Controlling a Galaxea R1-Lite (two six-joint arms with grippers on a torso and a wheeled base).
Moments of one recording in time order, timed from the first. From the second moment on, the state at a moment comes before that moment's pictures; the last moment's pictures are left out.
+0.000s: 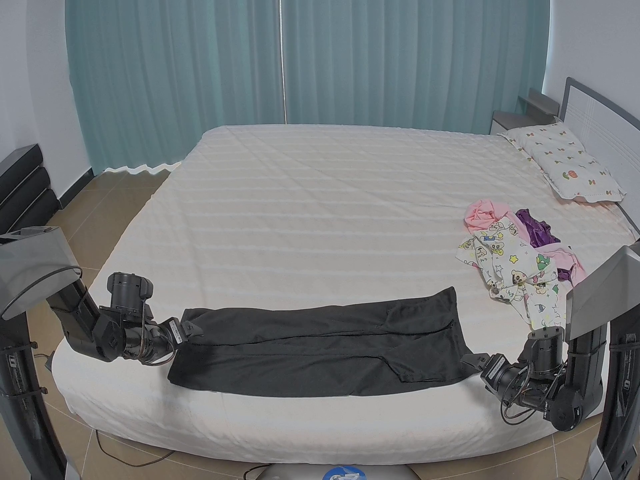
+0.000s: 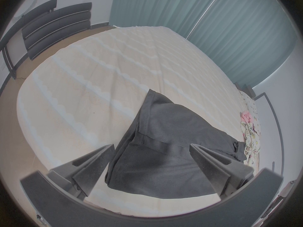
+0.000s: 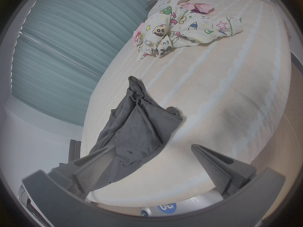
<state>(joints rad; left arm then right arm) -0.03 2.19 -0.72 -0.60 -0.14 -0.54 0.22 2.32 -0.11 -1.55 0.03 0.96</state>
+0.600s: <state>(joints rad) -0.02 2.29 -0.91 -0.47 -0.20 -0.33 0.22 2.33 -0.12 -1.55 0.03 0.96</state>
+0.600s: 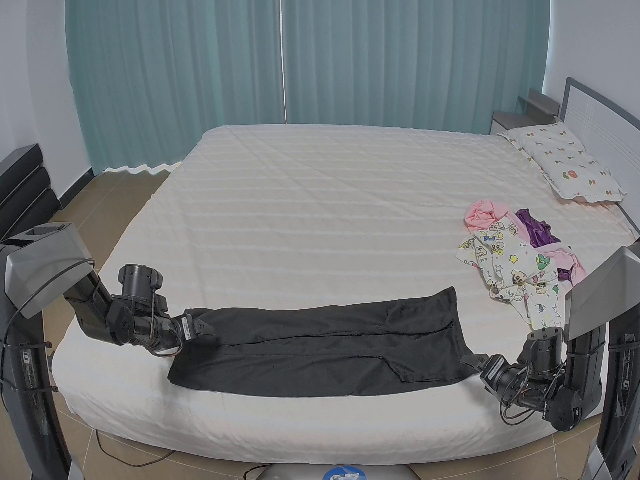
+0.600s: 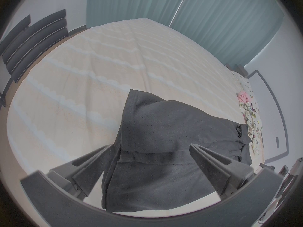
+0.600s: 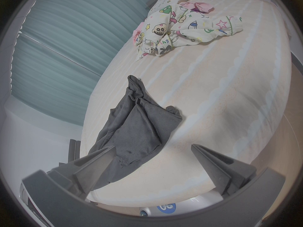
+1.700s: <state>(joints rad) -0.01 2.38 -0.96 -0.48 -0.19 -0.27 0.22 2.35 -0.11 -1.55 0.03 0.95</state>
